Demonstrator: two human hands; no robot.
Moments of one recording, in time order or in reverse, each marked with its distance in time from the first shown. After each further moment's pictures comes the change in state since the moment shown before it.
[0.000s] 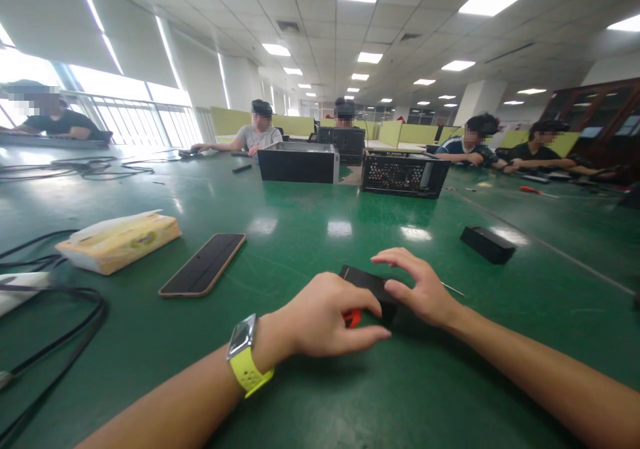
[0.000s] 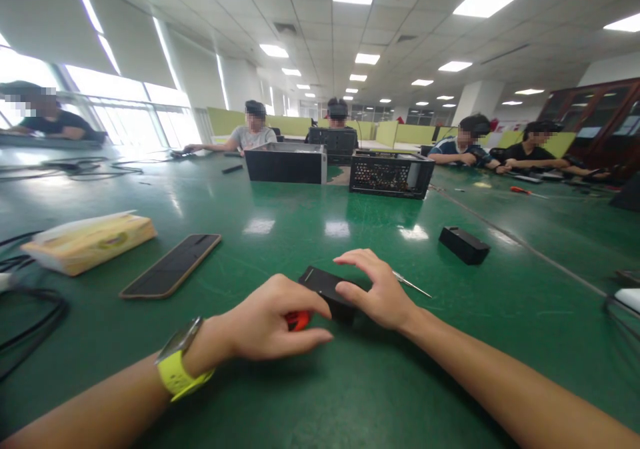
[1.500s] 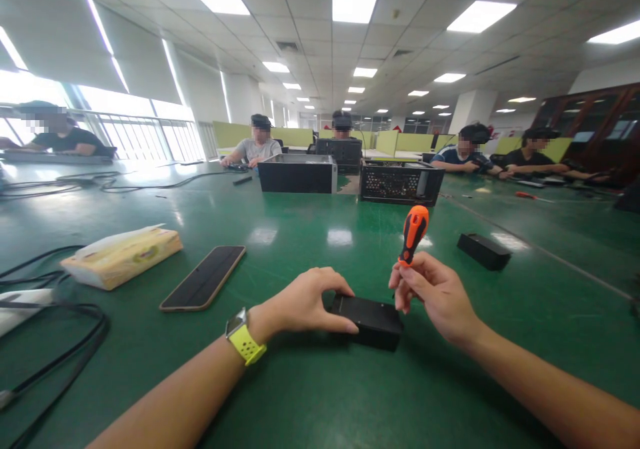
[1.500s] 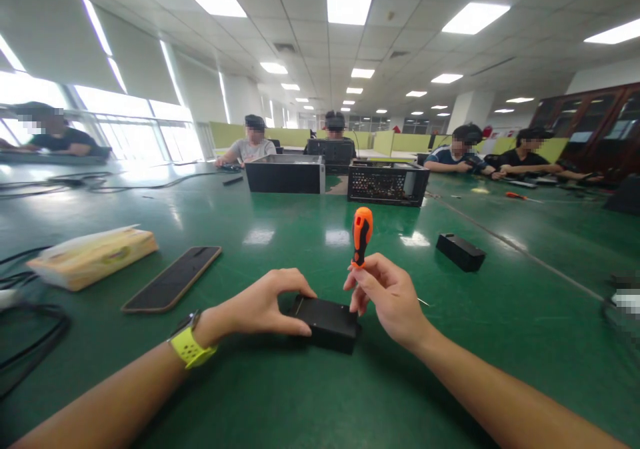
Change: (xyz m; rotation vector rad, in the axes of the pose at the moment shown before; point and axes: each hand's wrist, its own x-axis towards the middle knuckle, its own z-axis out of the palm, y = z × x) left_hand 0.000 -0.039 -0.013 -0.010 -0.058 -0.139; right_hand -0.006 -0.032 -0.006 0.730 0.229 0.294
